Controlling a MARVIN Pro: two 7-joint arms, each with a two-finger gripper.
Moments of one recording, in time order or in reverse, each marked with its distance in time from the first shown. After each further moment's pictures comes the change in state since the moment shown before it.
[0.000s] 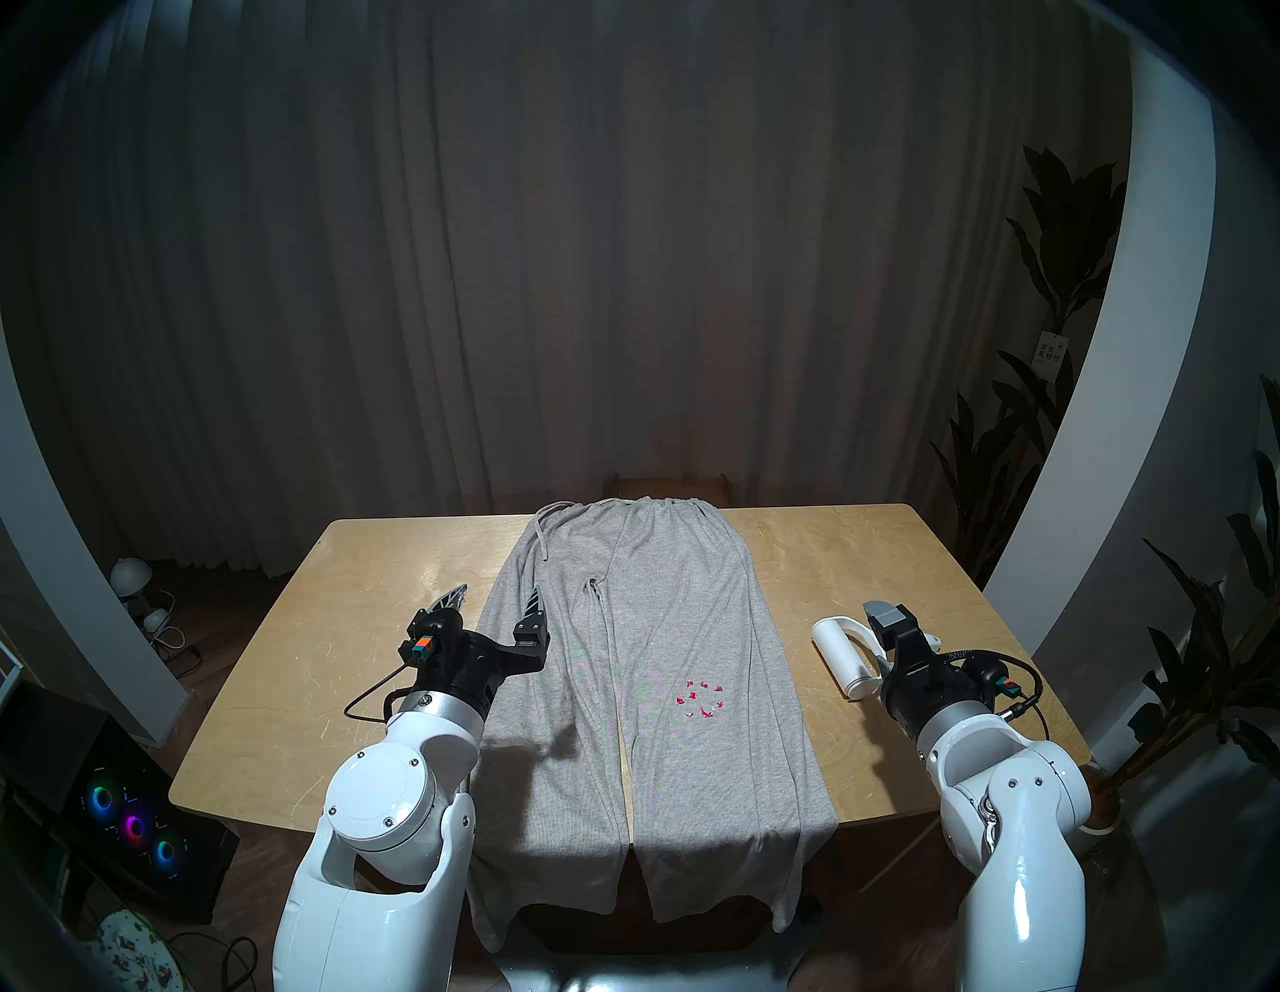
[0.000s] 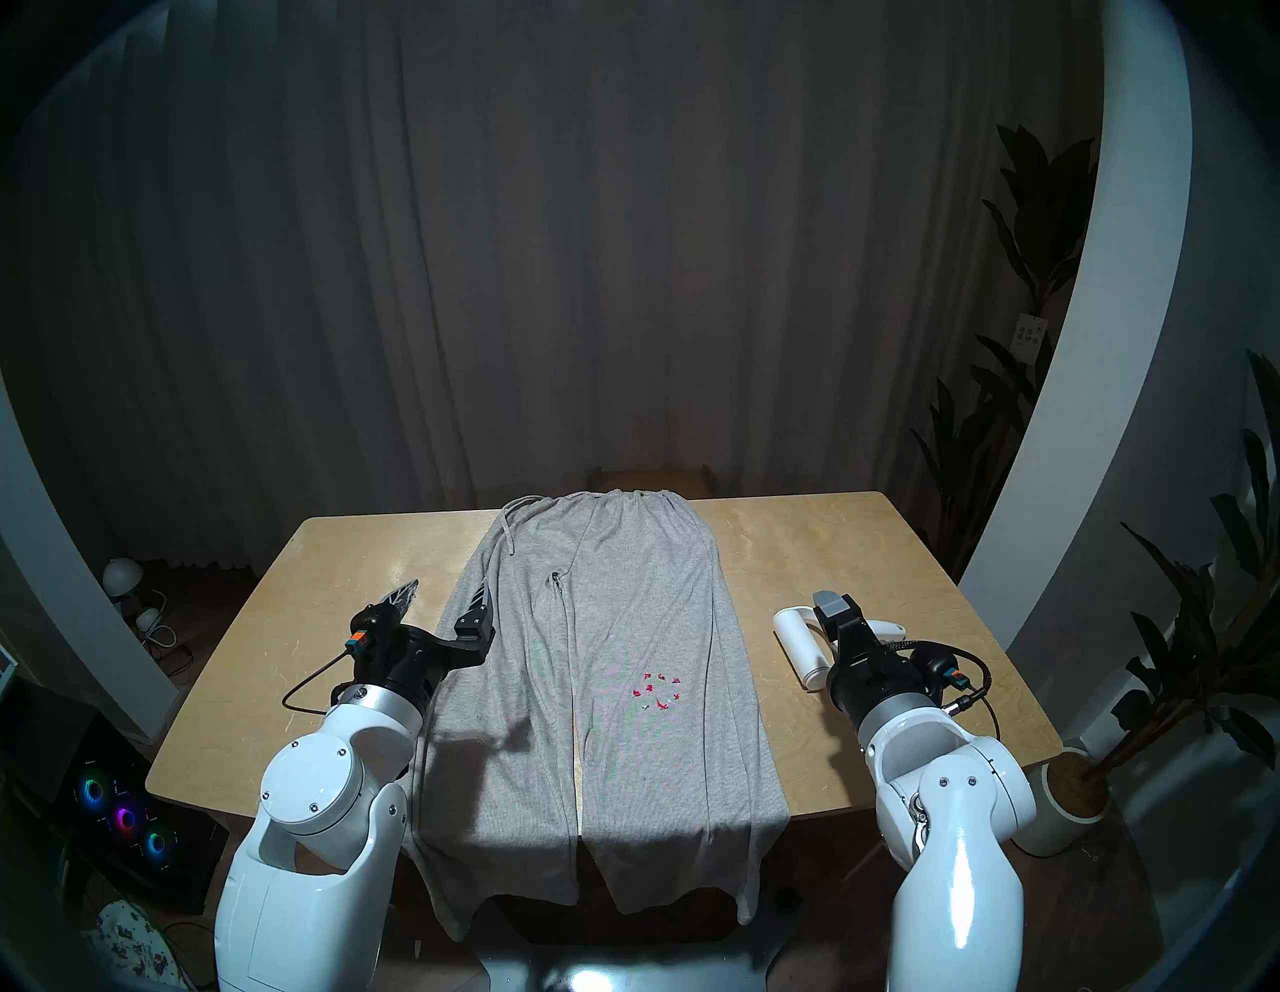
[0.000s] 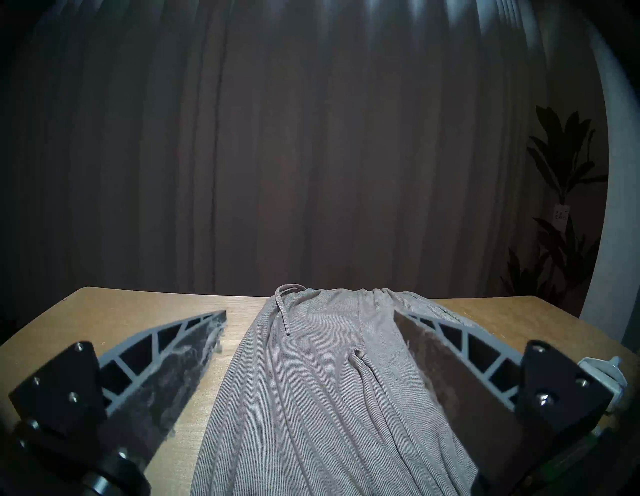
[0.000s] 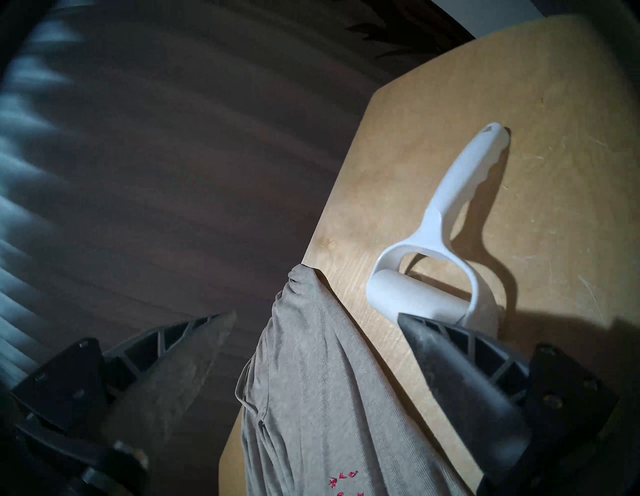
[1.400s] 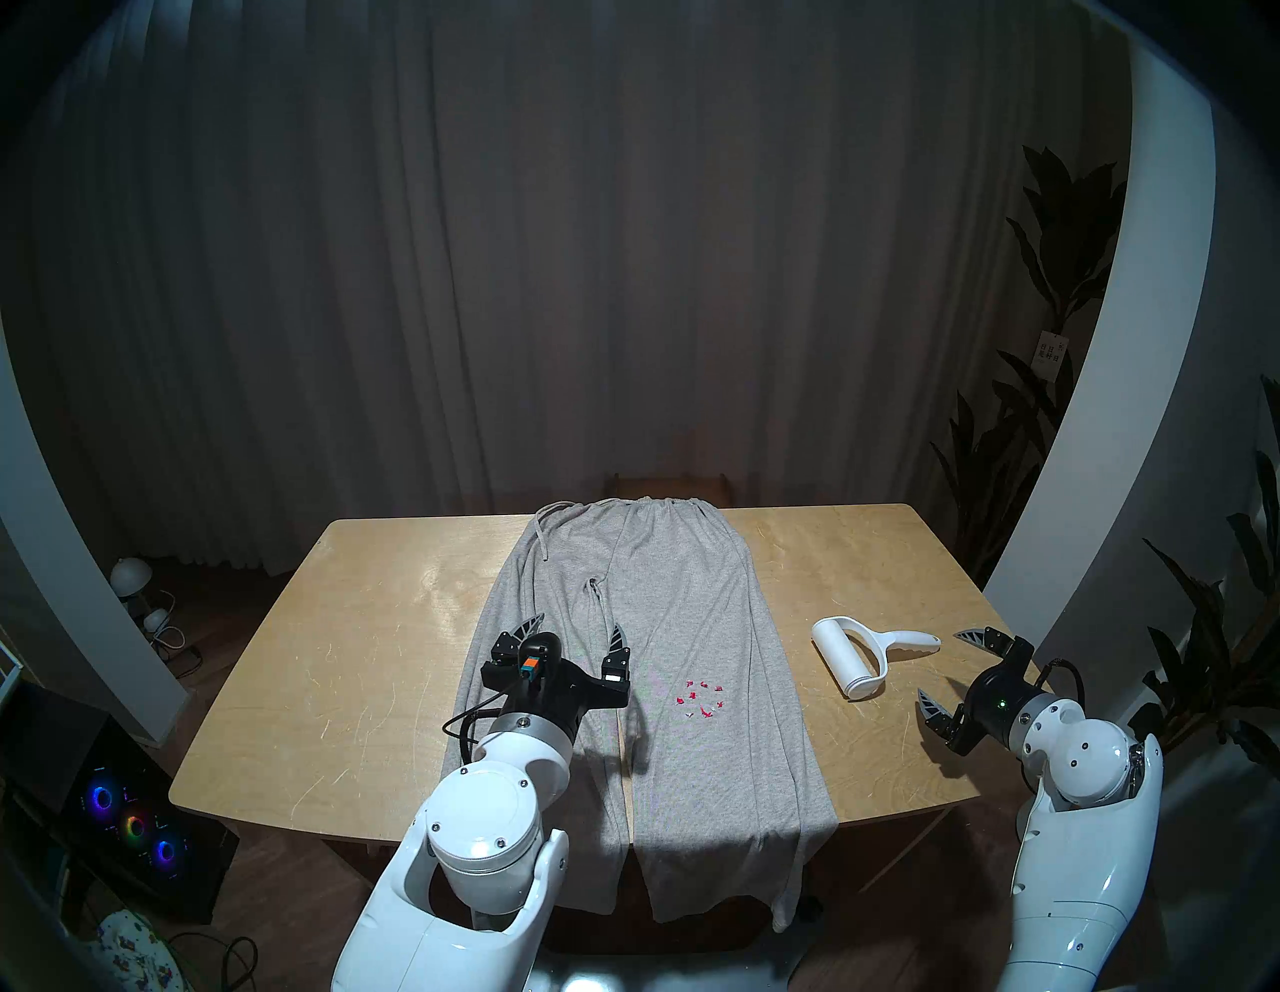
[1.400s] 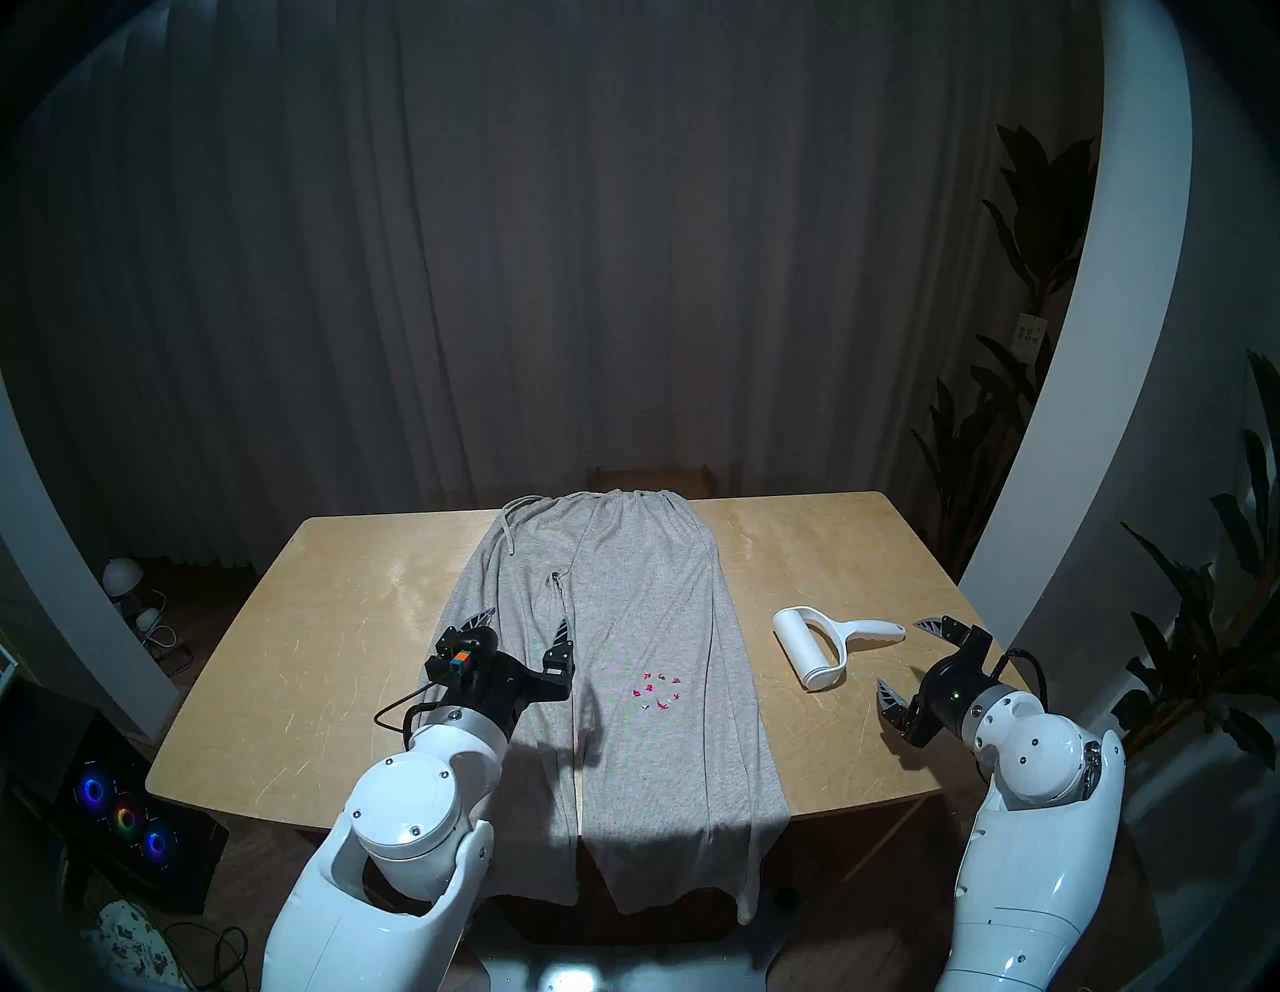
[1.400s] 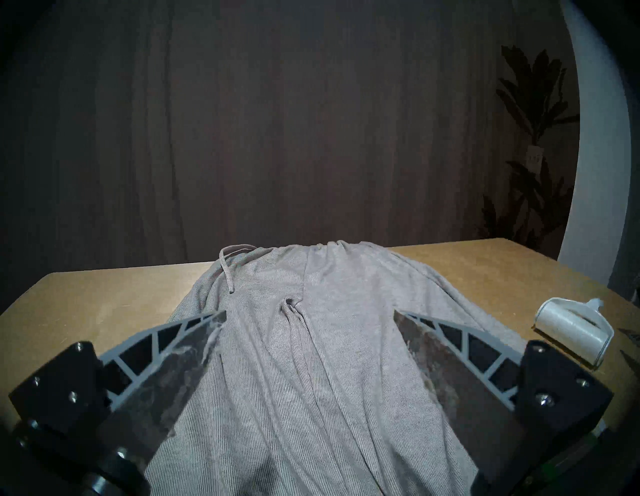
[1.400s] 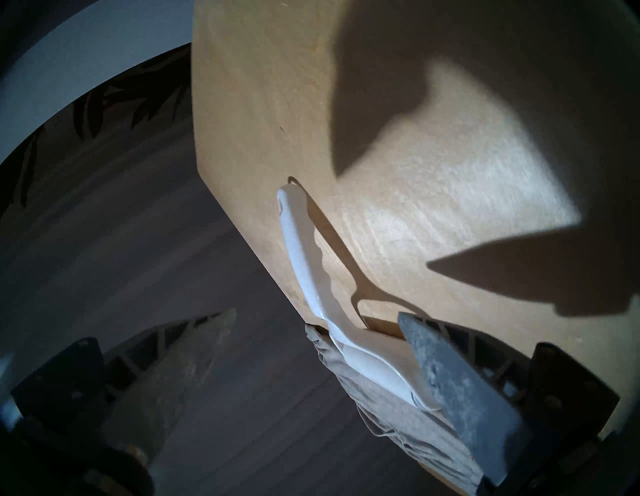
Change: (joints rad) left arm -0.025 0.037 0.287 0.010 0.141 0.148 0.231; right arm 0.279 0.068 0.391 0.281 0.988 -0.134 -0.672
